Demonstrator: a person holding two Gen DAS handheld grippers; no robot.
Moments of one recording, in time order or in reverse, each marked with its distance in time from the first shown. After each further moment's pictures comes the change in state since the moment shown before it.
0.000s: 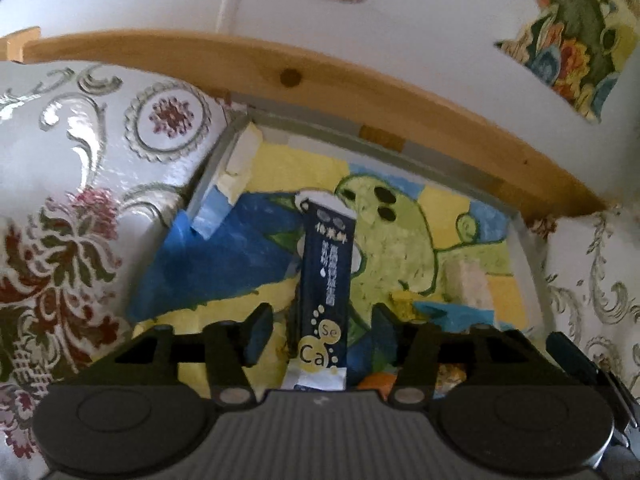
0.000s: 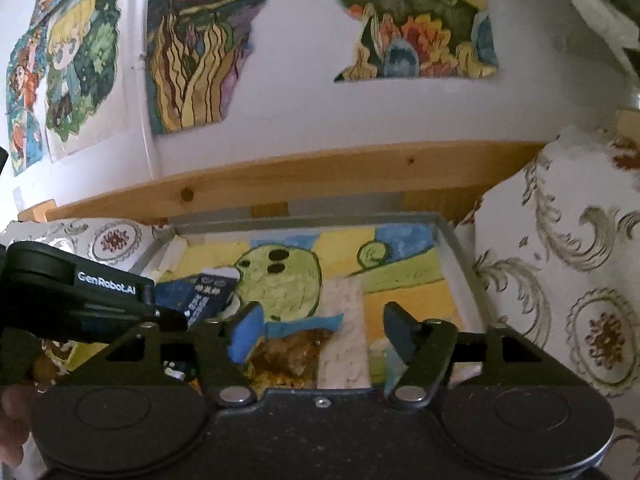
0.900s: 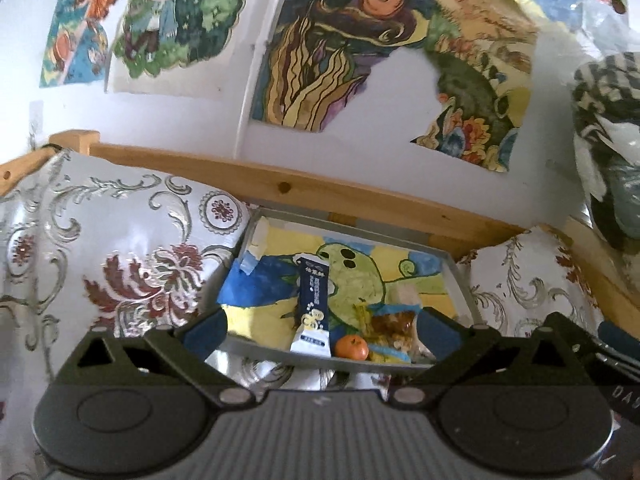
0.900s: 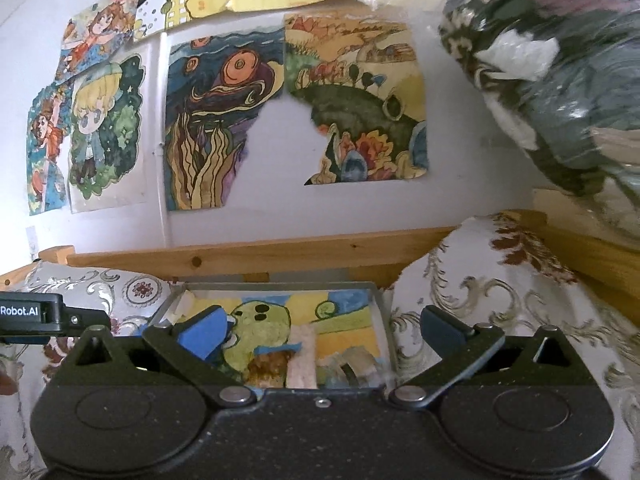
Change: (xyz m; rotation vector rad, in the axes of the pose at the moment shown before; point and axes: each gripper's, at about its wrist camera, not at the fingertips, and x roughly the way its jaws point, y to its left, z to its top) left arm -0.171 -0.008 -0.084 0.107 -0.317 -0.016; right arm -0.169 -0.010 -0.001 -0.019 -0.186 -0.080
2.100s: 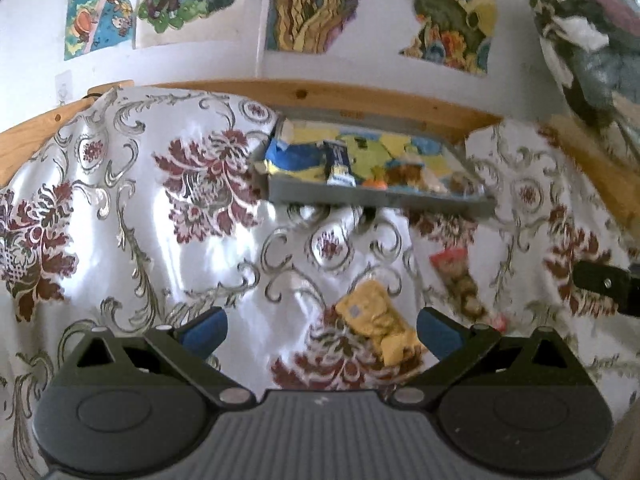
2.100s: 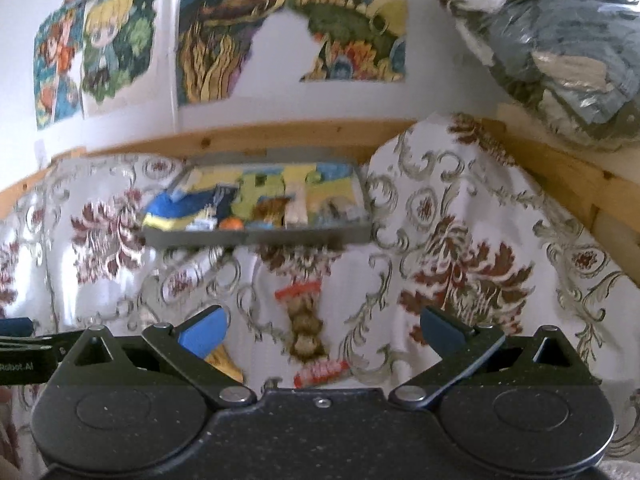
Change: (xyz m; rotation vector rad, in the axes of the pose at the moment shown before) left arm -0.095 0.025 -0.126 0.124 0.153 0.040; right arm -0.114 0.015 -0.069 -0.045 0.297 -0.059
